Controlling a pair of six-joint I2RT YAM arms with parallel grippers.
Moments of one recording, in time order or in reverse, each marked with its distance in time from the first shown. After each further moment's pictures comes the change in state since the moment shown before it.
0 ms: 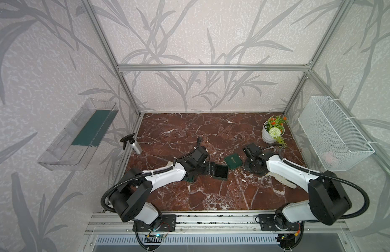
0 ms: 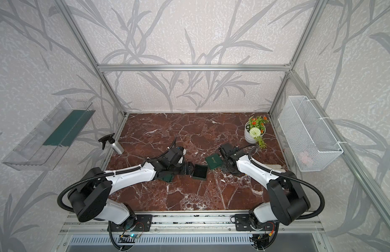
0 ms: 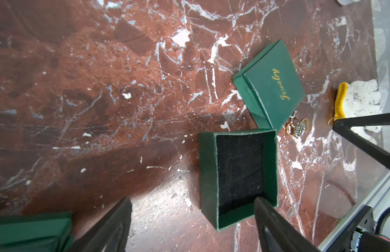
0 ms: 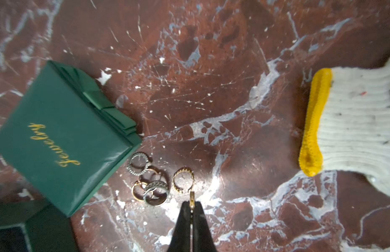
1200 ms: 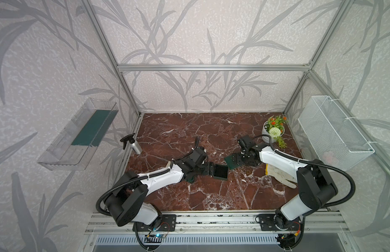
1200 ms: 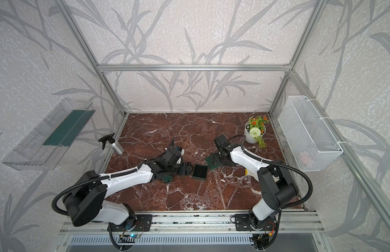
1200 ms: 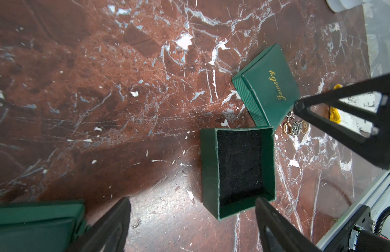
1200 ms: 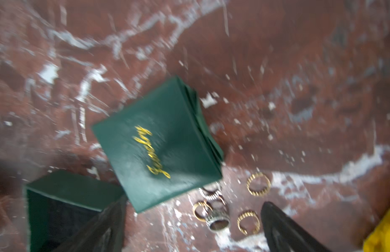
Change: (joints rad) left arm 0.000 -0.058 -0.032 0.005 -0.014 -0.007; right arm 0.001 0.152 0.195 0.067 -0.172 -0.319
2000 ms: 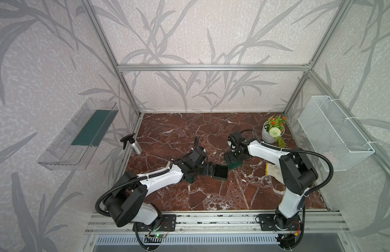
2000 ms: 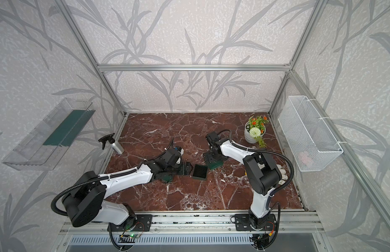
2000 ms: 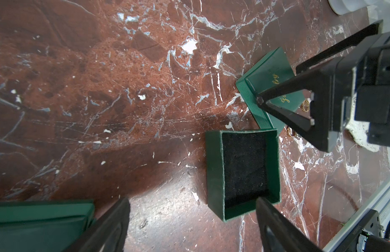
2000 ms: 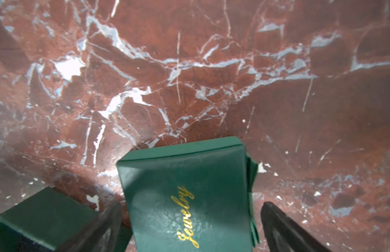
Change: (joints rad) left arm 0.005 -0.003 -0.005 -0.002 -0.020 0.010; right arm 0.053 0.206 0.159 -0.010 0.026 -0.247
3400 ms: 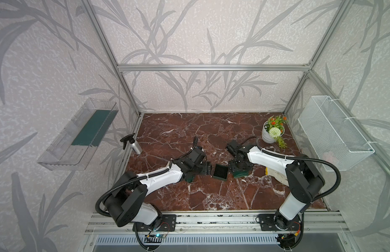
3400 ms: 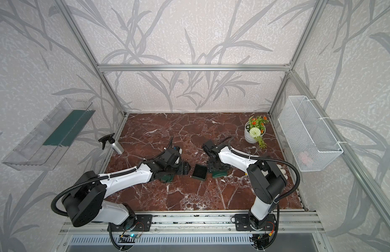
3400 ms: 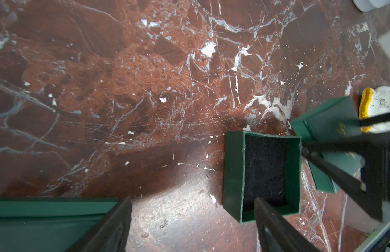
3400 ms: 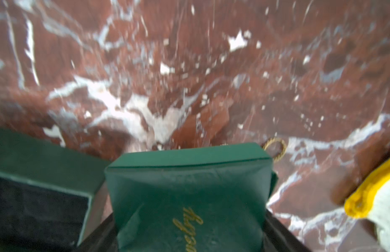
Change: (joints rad) left arm 0.017 0.001 0.000 -0.032 -0.047 0.037; right arm 0.118 -0.121 -0.091 -0.219 0.107 0.325
